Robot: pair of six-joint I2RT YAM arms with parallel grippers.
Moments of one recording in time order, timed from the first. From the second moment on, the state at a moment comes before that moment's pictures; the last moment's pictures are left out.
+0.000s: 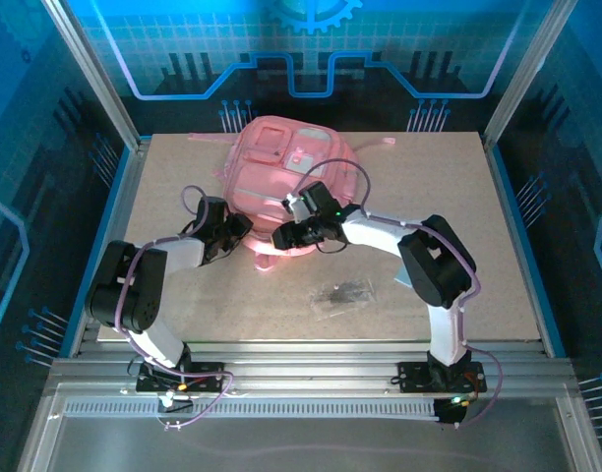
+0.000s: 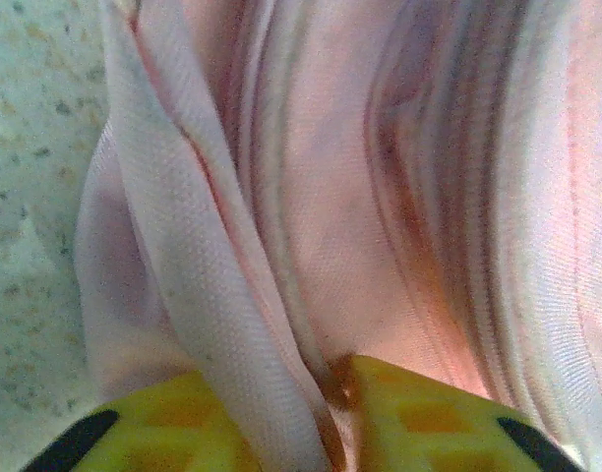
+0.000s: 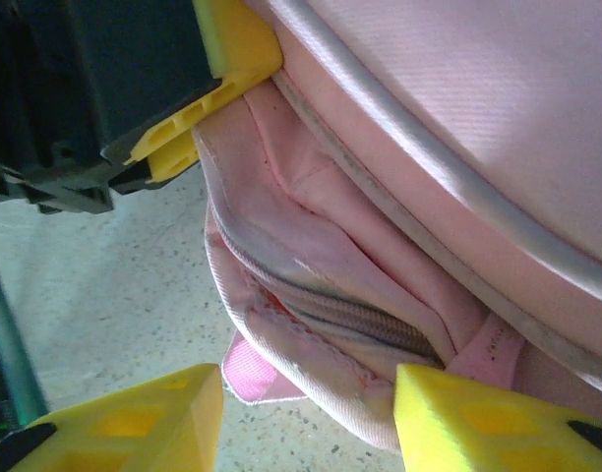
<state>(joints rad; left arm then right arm) -0.16 1.65 0.73 0.15 0.21 -1.01 0.68 1.98 1.35 -0.25 -0.43 0.36</state>
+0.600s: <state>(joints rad) -0.18 1.38 0.83 -0.29 0.32 -0.83 0.51 1.87 1.34 -0.33 -0.24 0.46</state>
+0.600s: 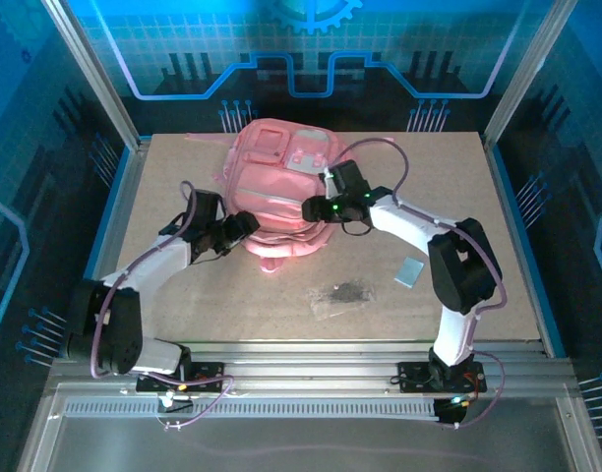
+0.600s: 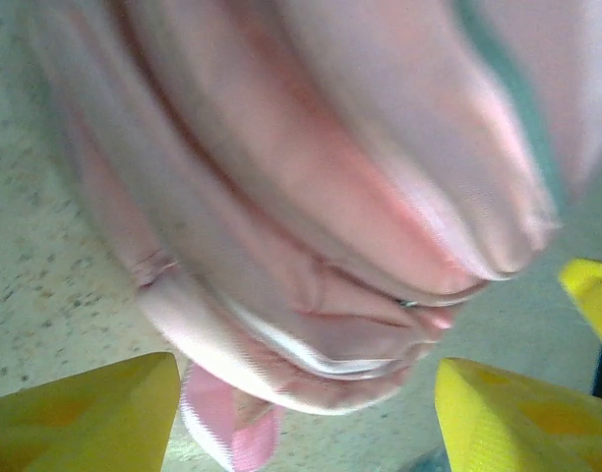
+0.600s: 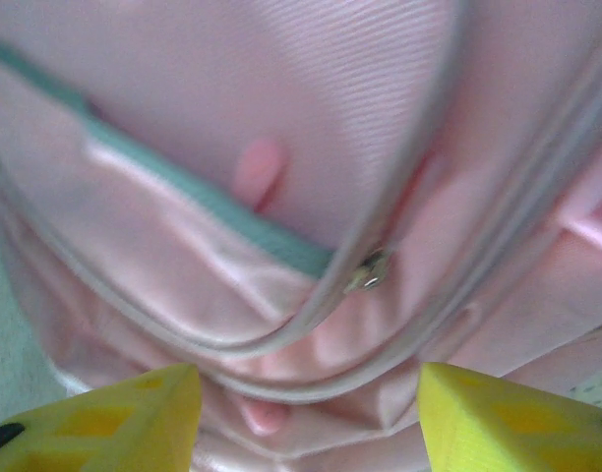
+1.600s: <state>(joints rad) -0.23 1.51 0.83 0.01 0.30 -1.06 0.45 1.91 1.27 0.08 -0.51 0.92</state>
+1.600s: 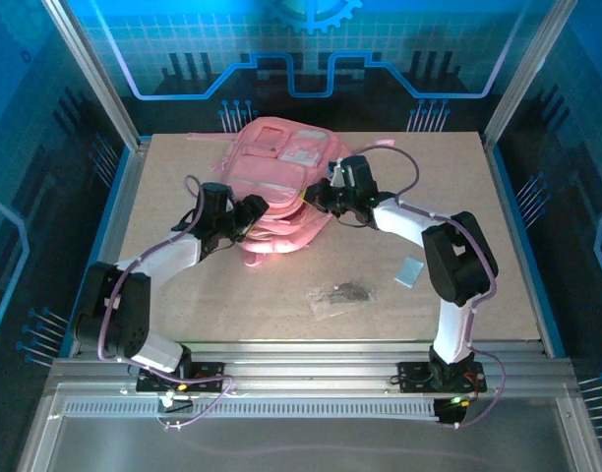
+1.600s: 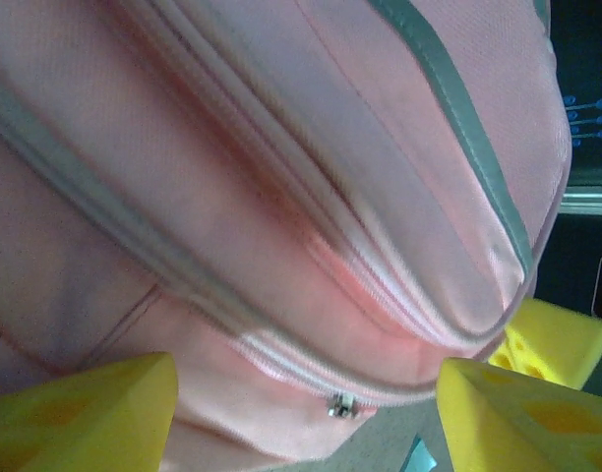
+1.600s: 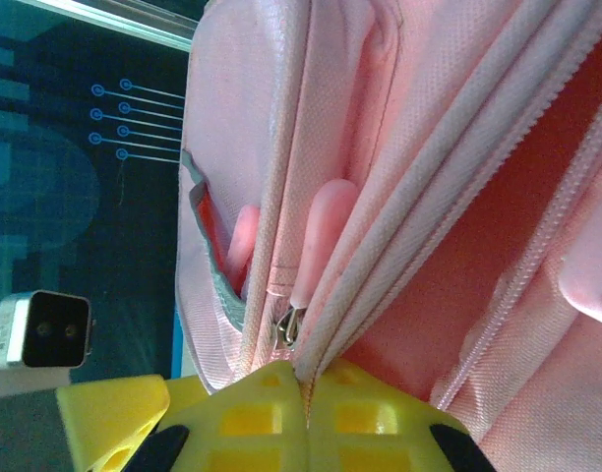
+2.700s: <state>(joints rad) -0.23 1.62 0.91 0.11 0.27 -1.30 0.50 1.78 1.20 0.02 -0.59 0.61</state>
